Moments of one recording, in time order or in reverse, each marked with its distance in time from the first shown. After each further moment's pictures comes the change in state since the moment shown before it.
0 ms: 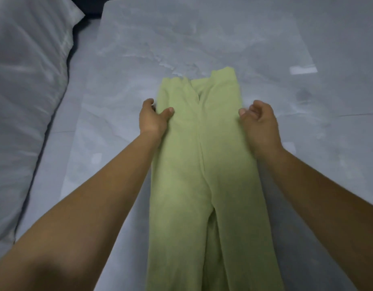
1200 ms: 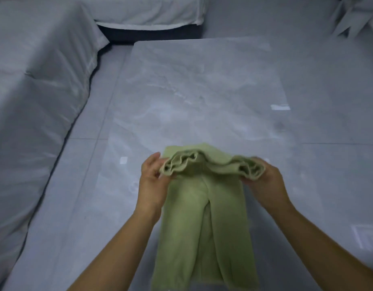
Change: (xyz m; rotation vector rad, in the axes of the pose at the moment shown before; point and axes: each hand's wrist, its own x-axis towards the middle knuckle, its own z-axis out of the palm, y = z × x) left_hand -0.195 0.017 -0.084 -0.361 -0.059 0.085; right_hand -0.134 -0.049 -0.070 -0.011 -0.272 -0.293
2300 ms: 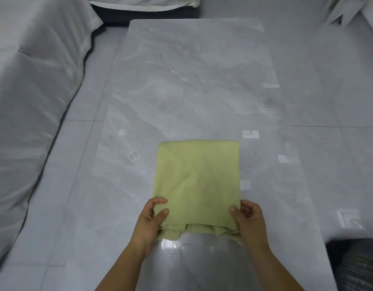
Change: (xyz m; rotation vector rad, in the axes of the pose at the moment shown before) left_hand -0.115 -0.114 -0.050 -0.128 -0.158 -0.511; right_hand -0.155 0.078 0.030 0.109 0.293 0.609
